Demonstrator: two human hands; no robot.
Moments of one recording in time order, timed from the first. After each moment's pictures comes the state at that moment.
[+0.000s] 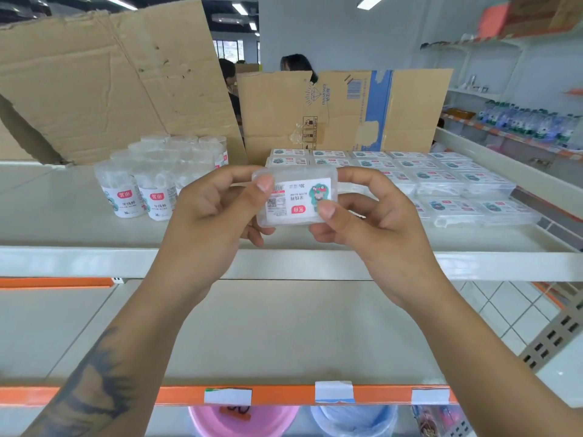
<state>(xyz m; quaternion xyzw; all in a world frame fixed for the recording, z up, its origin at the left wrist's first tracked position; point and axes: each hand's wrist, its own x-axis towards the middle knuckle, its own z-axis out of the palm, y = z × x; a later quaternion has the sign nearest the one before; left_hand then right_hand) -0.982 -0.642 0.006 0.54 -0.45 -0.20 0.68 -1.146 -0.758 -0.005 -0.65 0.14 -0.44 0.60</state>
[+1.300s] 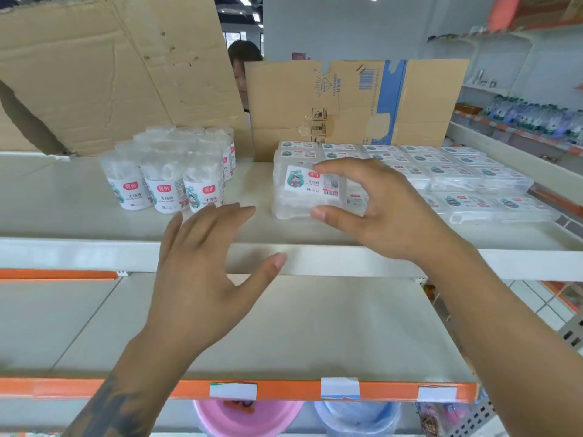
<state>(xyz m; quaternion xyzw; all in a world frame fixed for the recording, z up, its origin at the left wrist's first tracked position) -0.958 -0.621 -0.064 0.73 -0.54 0.20 0.37 -1.135 -0.803 0.005 -0.92 0.17 -0.33 0.14</state>
